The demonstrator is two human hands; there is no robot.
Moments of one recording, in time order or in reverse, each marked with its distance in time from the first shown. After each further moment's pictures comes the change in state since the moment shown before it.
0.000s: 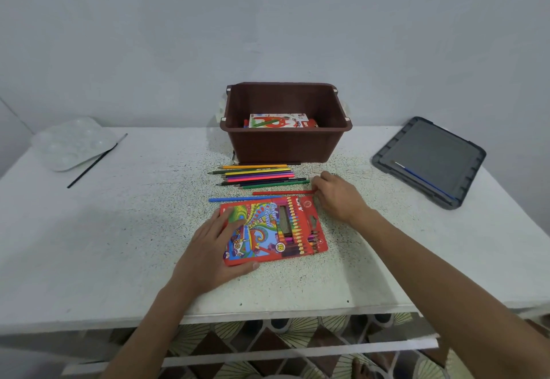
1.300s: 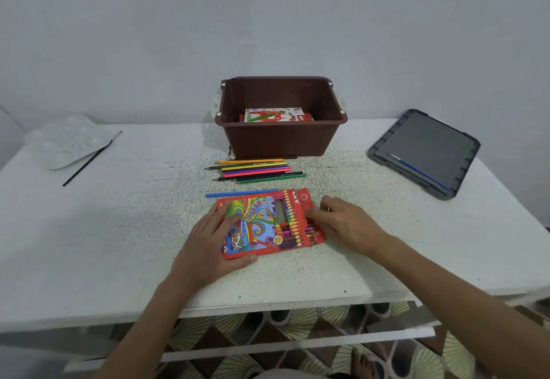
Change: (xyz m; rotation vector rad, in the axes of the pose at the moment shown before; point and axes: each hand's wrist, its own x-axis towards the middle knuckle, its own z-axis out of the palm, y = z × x) left_hand 0.000 0.000 0.001 -0.012 0.010 0.006; right_hand -0.079 -0.012 -0.010 0.068 0.005 -0.288
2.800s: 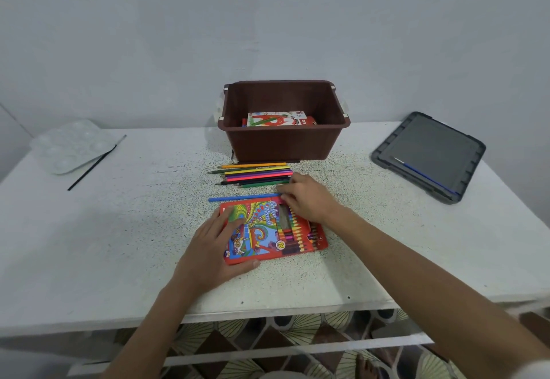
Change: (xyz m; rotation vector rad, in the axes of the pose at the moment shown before) left_hand 0.001 0.000 0.000 0.021 -0.035 -0.028; right_hand 0.100 -0.013 0.013 0.098 -0.082 0.211
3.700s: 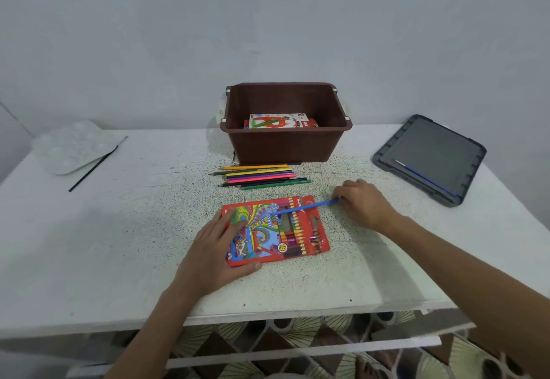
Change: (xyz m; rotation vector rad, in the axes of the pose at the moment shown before) left_hand -0.001 -0.001 0.000 -0.021 0.004 0.002; right_hand -0.057 0.077 -0.027 -0.143 0.093 0.046
